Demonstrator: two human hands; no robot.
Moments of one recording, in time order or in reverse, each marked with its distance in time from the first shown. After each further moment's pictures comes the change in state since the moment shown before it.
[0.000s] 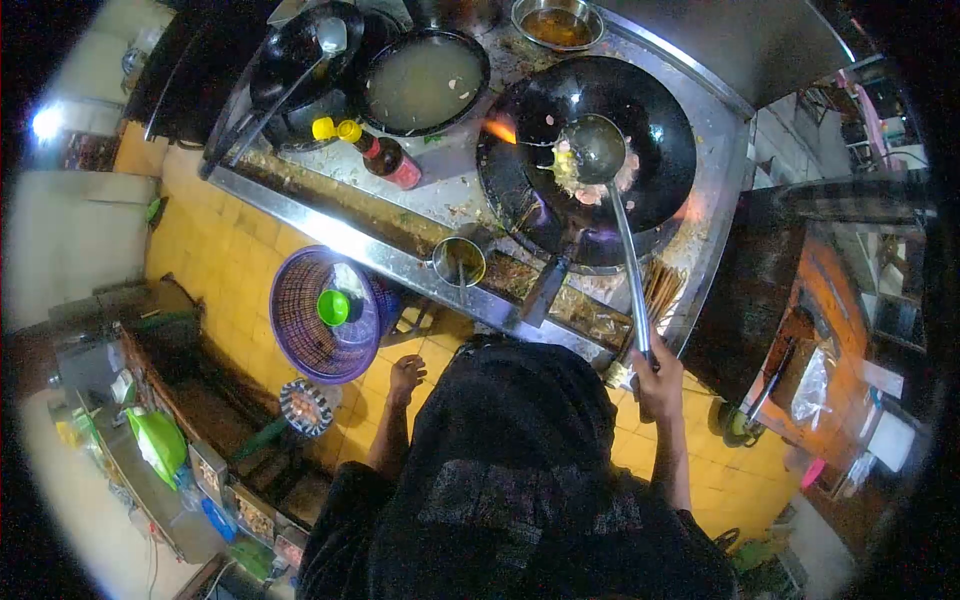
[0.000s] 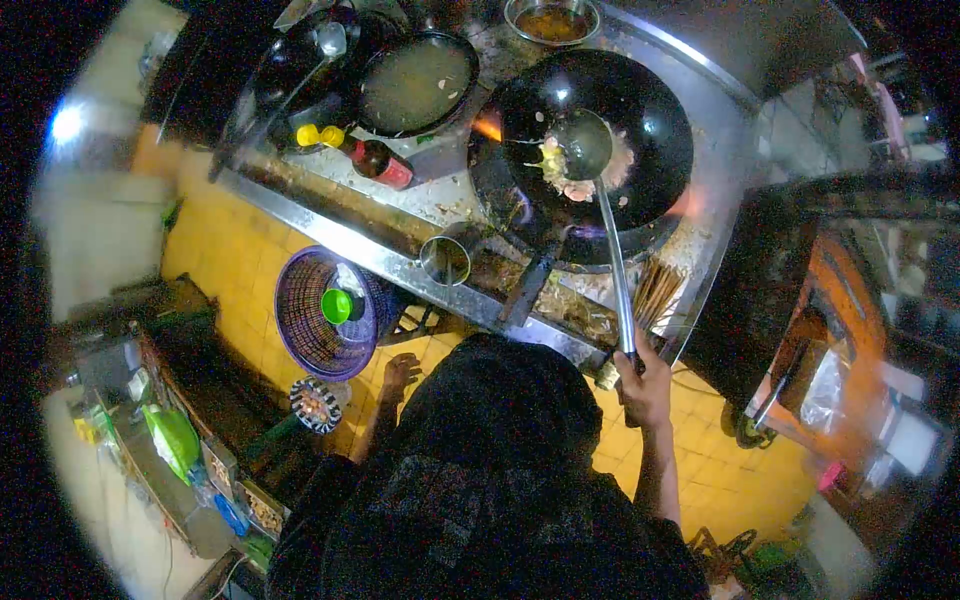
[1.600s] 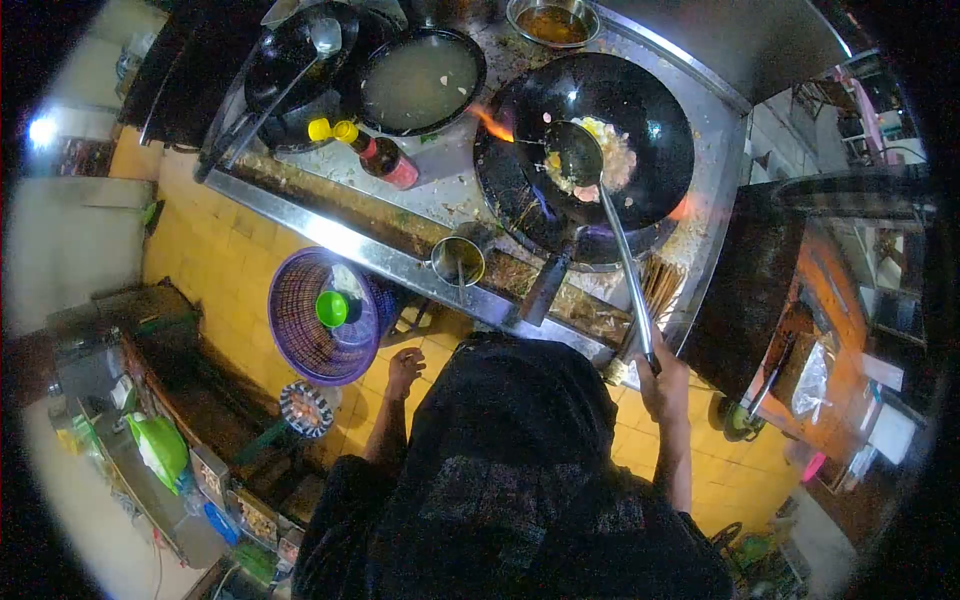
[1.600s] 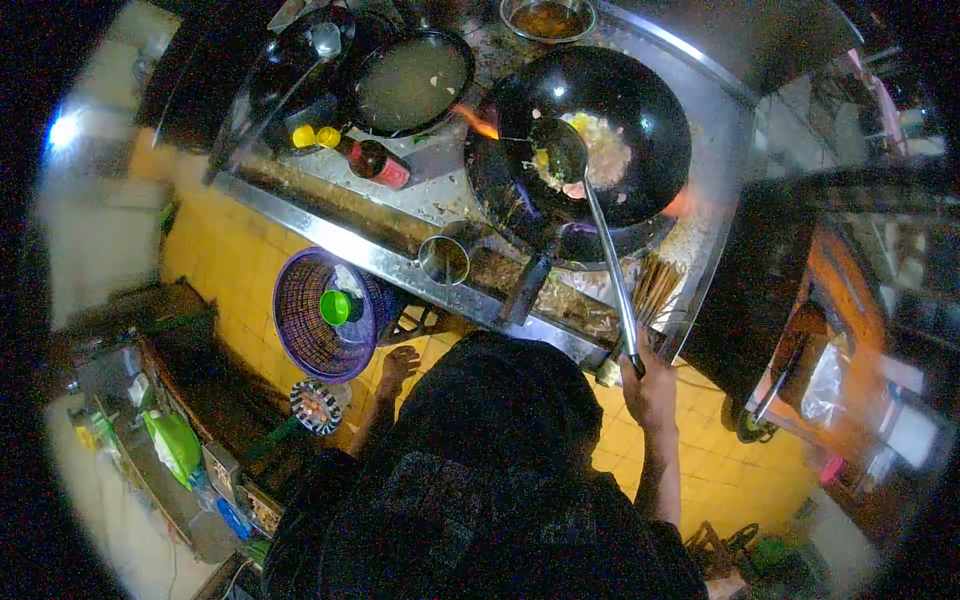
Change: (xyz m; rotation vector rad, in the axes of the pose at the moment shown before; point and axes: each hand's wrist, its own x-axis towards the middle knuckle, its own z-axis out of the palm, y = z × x) left_hand 0.023 -0.002 -0.013 -0.110 -0.119 0.042; right_hand -0.009 -0.021 -0.006 -0.313 0.097 -0.269
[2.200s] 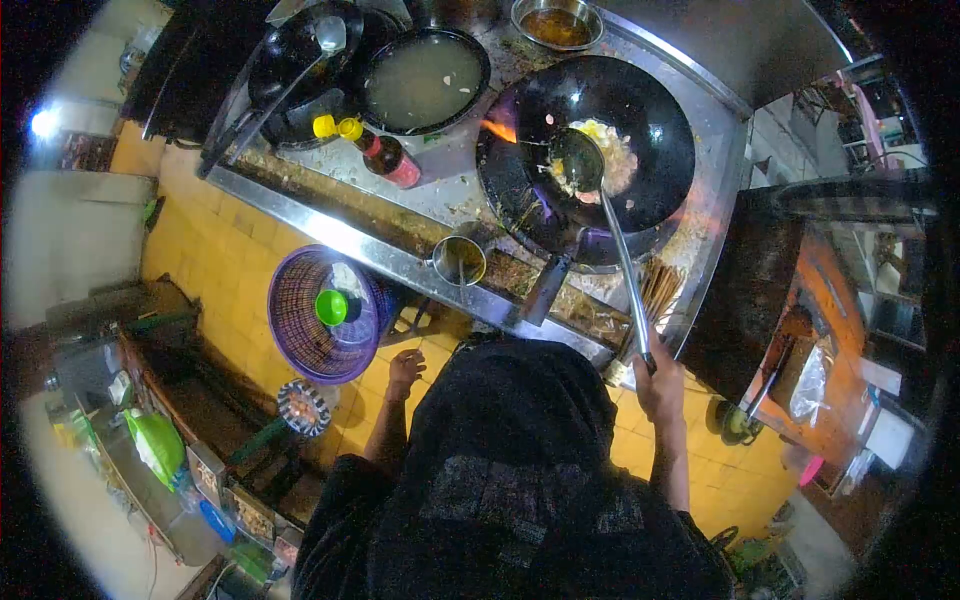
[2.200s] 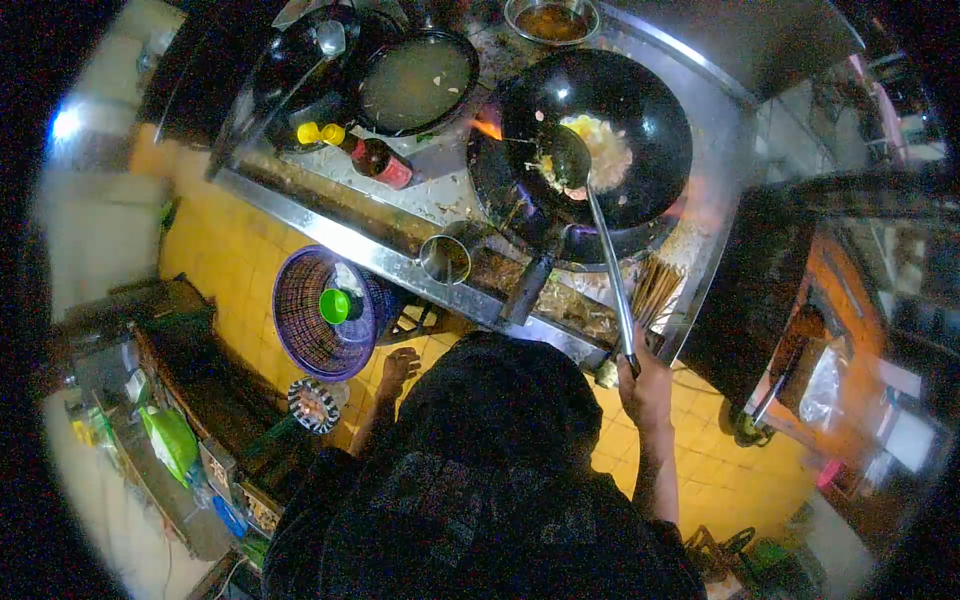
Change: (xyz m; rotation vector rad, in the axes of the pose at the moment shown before) left_hand -0.007 0.002 0.011 0.163 0.097 -0.009; right_hand -0.001 0.007 0.006 -0.048 -0.024 0.057
